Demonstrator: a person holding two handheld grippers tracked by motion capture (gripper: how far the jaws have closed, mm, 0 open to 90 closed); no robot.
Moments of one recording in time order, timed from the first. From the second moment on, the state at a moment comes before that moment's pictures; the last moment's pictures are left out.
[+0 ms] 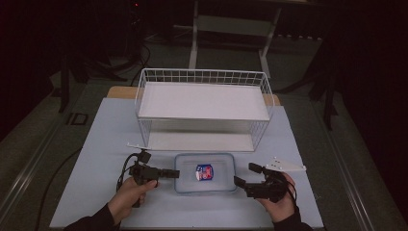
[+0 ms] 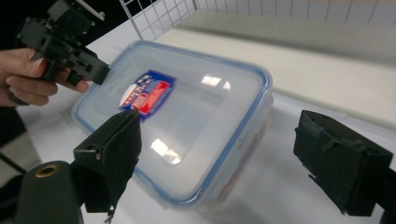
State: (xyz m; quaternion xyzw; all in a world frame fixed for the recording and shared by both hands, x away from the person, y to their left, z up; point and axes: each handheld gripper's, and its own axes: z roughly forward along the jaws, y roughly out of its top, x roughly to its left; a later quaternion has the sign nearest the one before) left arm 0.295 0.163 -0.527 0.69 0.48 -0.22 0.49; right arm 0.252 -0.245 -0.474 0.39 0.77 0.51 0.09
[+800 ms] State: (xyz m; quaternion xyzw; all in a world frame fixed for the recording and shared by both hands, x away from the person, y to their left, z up) left arm 0.276 0.161 -0.513 0.75 0.41 -0.17 0.50; right arm 0.282 -0.251 -0.502 0.41 0.77 0.49 -0.08
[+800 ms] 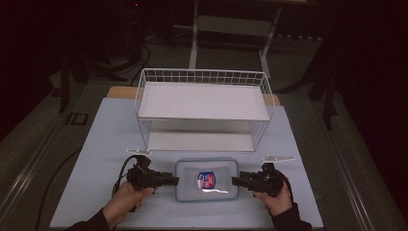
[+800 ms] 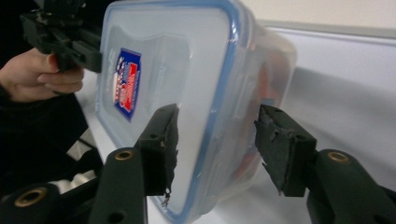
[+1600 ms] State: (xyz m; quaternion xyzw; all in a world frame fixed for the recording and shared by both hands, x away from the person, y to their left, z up) left arm 0.271 0.155 -0.493 0.74 0.41 -0.11 0.51; right arm 0.276 -0.252 -0.481 0.42 0.77 0.49 -0.07
